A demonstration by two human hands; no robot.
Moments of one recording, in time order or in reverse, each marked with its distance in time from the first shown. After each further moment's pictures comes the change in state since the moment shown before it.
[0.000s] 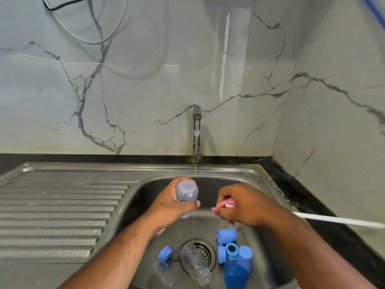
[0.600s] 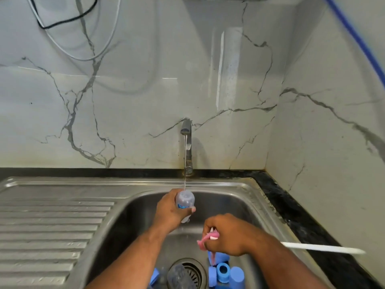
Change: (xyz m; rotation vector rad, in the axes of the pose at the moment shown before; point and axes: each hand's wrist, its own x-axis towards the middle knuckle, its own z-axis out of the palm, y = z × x) left_hand 0.060 -0.025 0.033 0.314 0.181 -0.026; right_hand 0.015 0.016 0.023 0.047 -0.183 0.010
